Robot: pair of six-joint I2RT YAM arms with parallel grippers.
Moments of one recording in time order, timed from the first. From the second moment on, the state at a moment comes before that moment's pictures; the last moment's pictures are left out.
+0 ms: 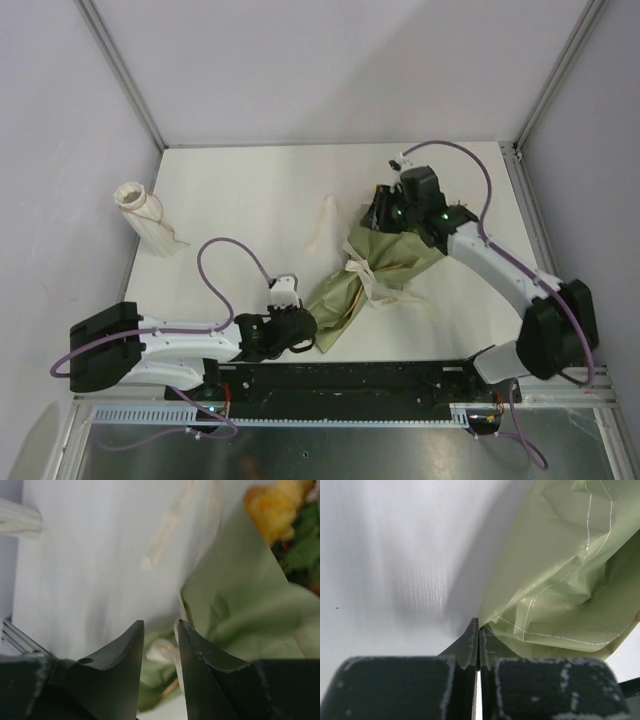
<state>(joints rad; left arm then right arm) -1.25 1.19 0.41 -0.19 -0.62 -1.12 0.51 1.50 1.20 -0.31 -0.20 0.54</state>
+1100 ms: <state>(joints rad) -1.27 1.18 0.42 -0.19 -0.62 -1.11 0.55 1.36 0.76 -0.12 -0.27 0.34</state>
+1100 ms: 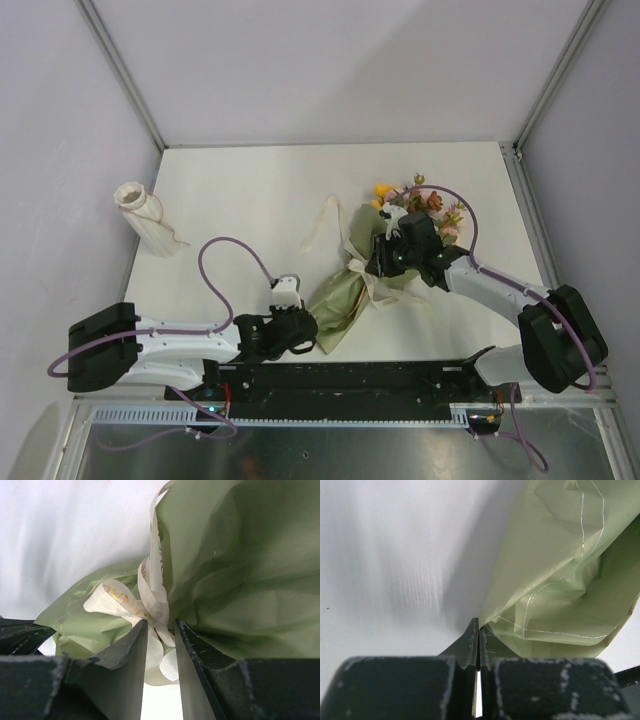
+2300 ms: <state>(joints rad) -1.28 1.22 0.47 -0.23 -0.66 -1.15 0.59 1.19 0.60 0.06 -0.01 0.38</state>
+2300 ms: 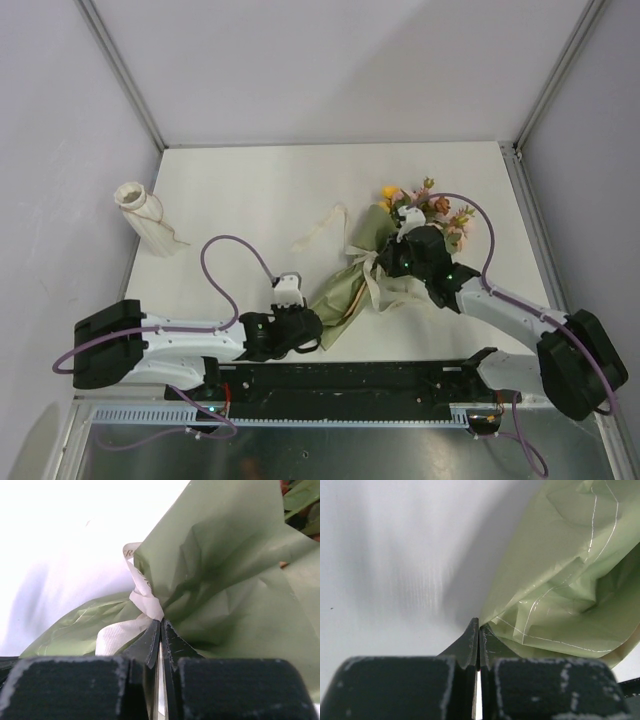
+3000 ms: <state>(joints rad) -1.28 1.22 0.47 -0.34 -0.70 -1.19 0.62 1.50 0.78 0.20 -0.20 0.36</state>
